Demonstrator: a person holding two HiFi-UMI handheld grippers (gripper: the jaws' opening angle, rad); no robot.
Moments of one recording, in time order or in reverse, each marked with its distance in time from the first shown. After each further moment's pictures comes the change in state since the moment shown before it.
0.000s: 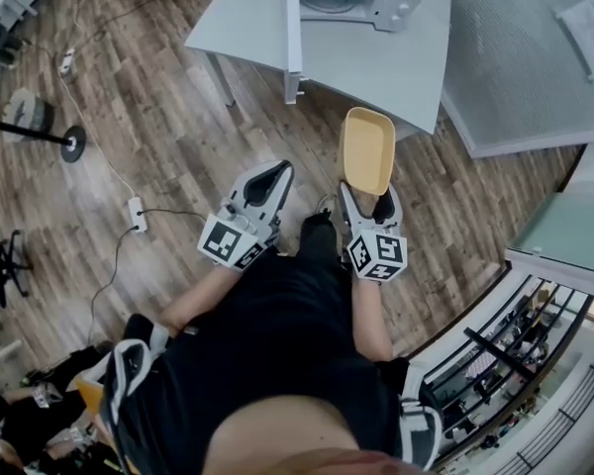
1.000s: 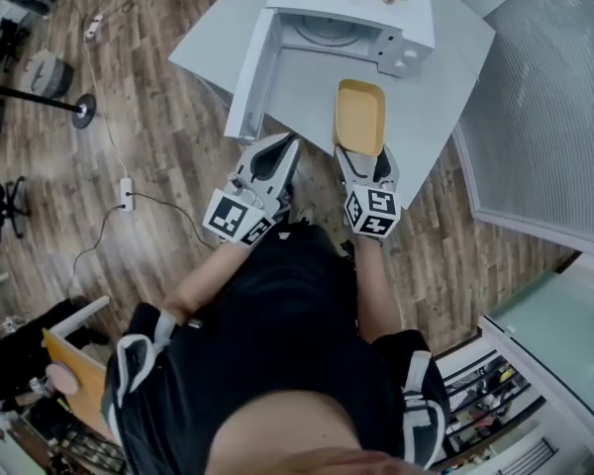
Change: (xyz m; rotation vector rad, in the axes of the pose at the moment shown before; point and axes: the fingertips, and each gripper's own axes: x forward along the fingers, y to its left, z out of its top) left arm 0.343 0.092 -0.062 0.052 -0.040 0.240; right arm 0.316 -0.235 0.087 -0.126 0.111 0.238
